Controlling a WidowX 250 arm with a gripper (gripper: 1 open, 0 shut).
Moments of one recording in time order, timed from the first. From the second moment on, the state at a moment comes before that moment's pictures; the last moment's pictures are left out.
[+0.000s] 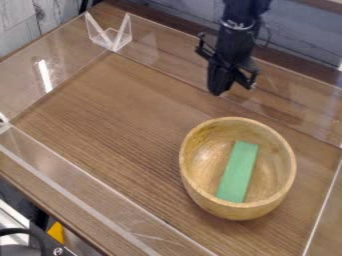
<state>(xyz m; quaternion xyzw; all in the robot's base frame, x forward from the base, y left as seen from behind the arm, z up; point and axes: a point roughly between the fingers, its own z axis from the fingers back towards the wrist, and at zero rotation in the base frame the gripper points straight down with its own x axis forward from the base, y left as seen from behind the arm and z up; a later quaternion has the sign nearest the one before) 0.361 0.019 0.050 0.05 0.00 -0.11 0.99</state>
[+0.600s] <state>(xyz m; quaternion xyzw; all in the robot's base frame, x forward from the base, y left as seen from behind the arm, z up) 0.338 0.026 0.048 0.04 0.02 -0.11 0.99</state>
